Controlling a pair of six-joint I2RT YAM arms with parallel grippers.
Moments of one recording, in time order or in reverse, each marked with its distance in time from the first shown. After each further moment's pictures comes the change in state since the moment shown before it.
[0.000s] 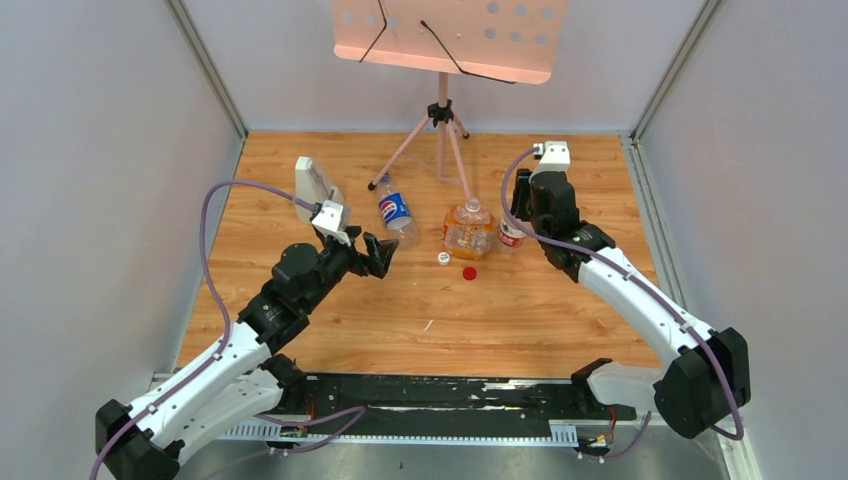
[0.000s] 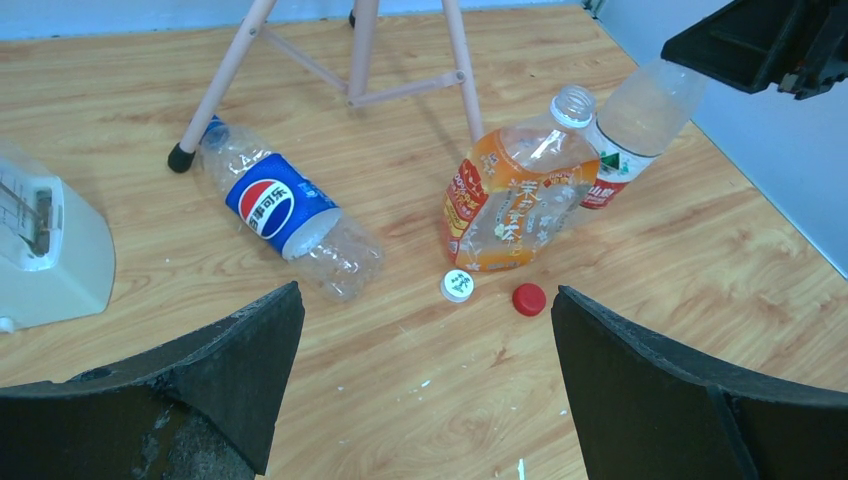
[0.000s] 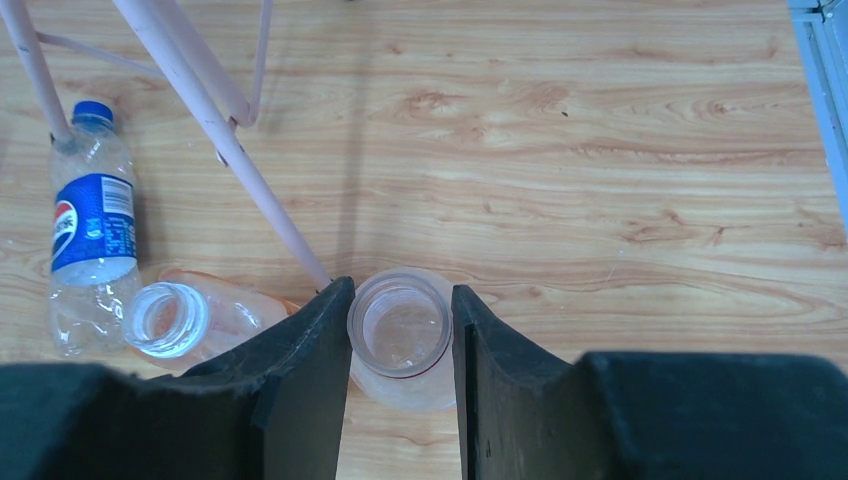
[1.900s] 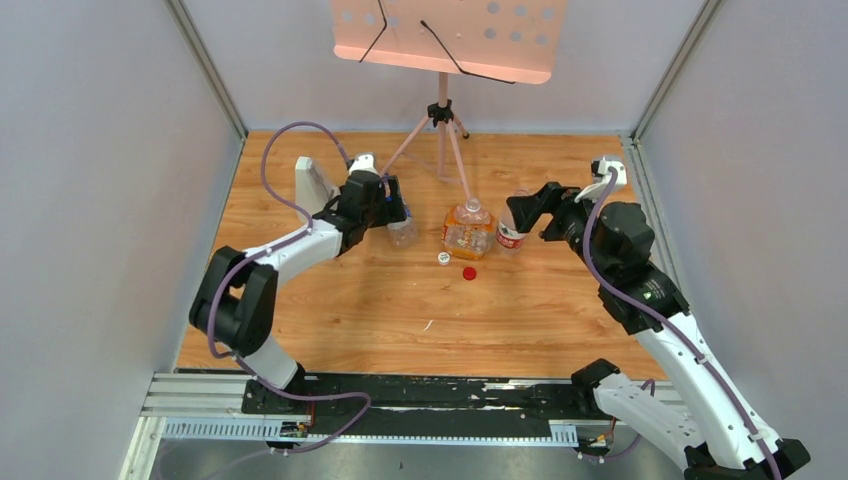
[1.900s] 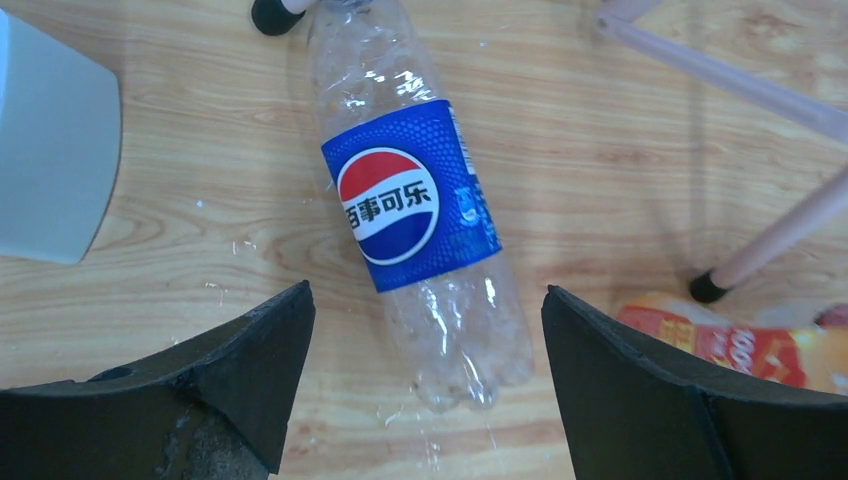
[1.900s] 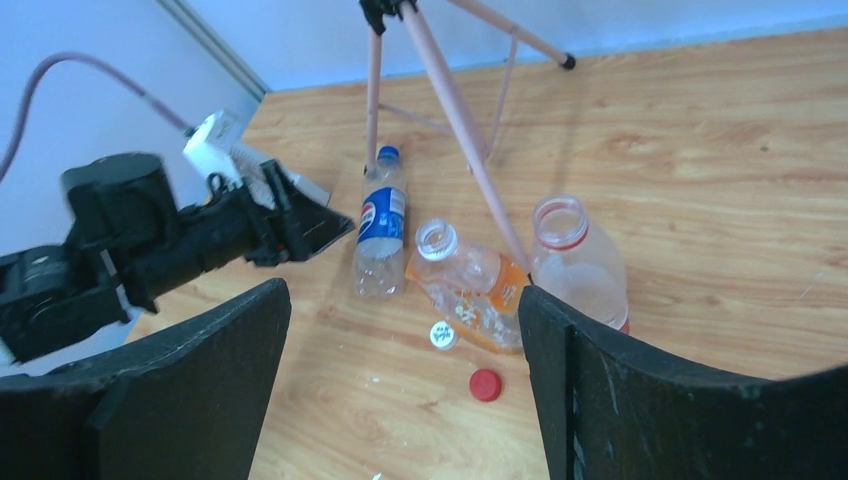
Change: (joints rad) left arm 0.199 0.845 0.428 -0.074 -0.071 -0.240; right arm -0.006 -0.407 0.002 -0.129 -0.315 0.214
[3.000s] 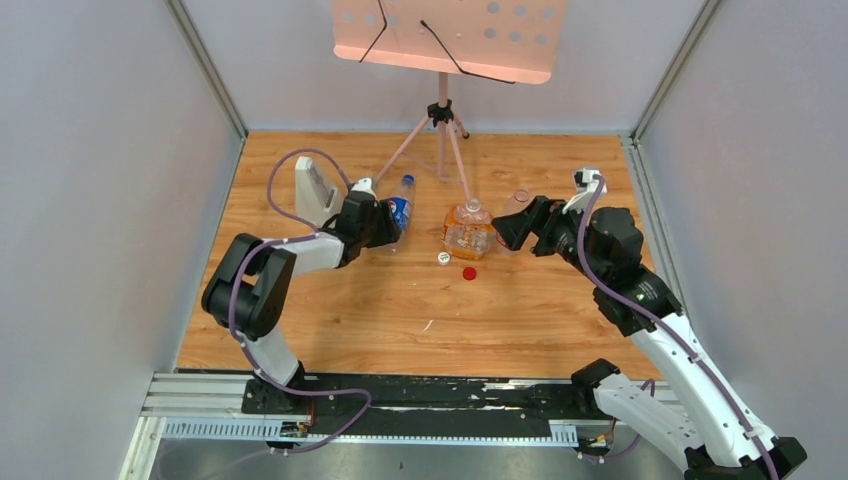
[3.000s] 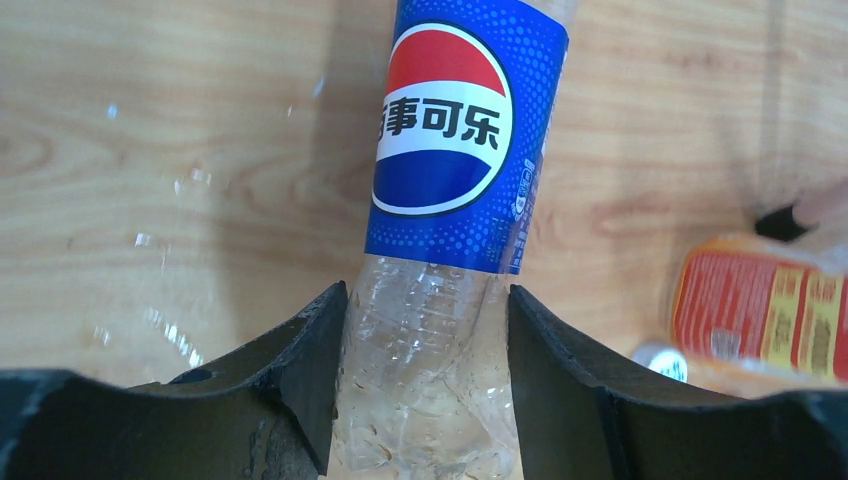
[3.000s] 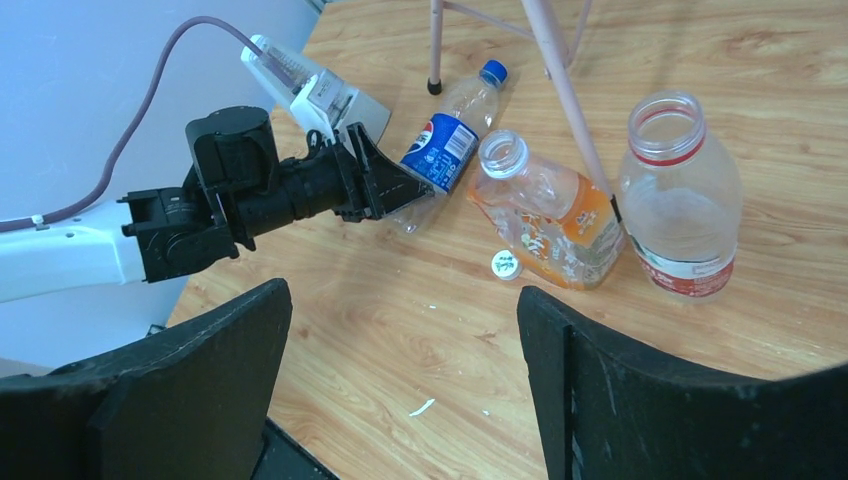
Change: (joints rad) left arm 0.060 0.179 -0.111 0.218 0.153 -0.049; right arm 0.000 -0.013 -0.068 -0.040 -0.188 0.098
